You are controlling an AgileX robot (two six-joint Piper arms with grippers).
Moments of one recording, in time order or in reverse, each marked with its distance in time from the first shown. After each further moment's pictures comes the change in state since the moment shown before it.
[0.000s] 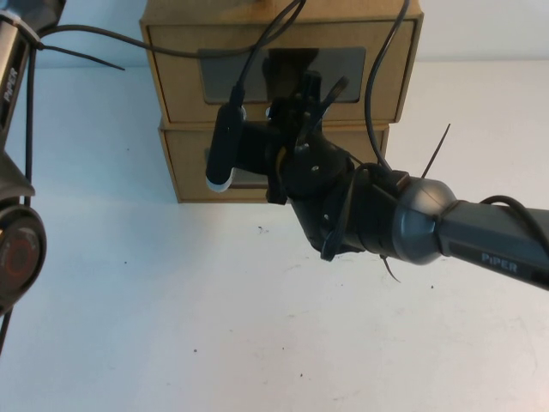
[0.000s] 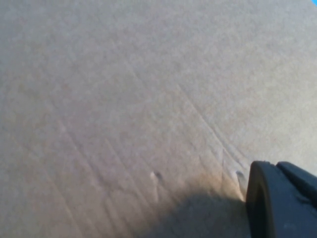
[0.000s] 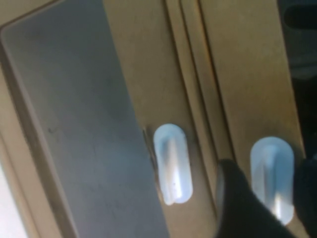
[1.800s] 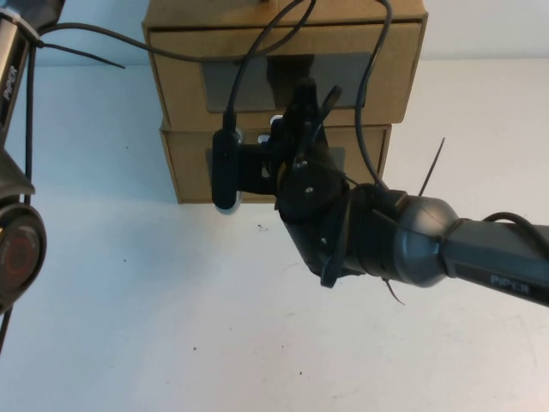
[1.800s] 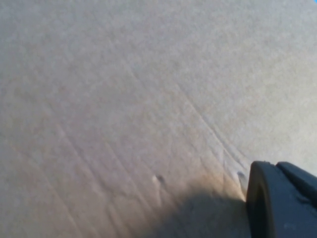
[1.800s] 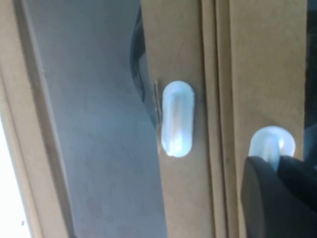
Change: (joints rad) right arm 0.049 -0.036 0.074 0.007 0.119 -0.149; left arm -0.001 0.000 0.000 -0.008 0.012 0.002
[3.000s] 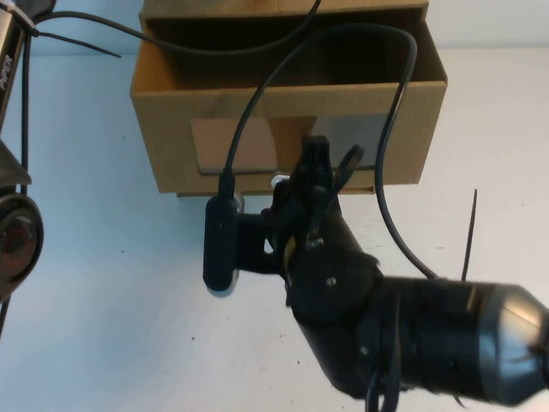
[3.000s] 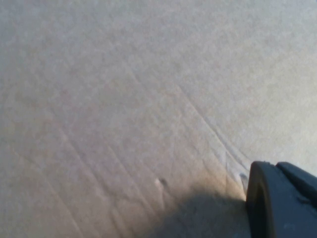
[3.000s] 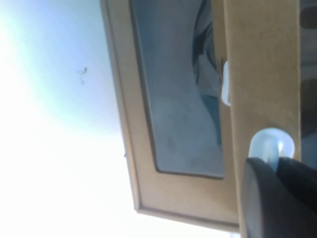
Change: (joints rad) right arm 0.223 -0.253 0.293 0.165 0.129 0.013; left arm -0.002 0.000 0.000 -0.003 0.007 0.000
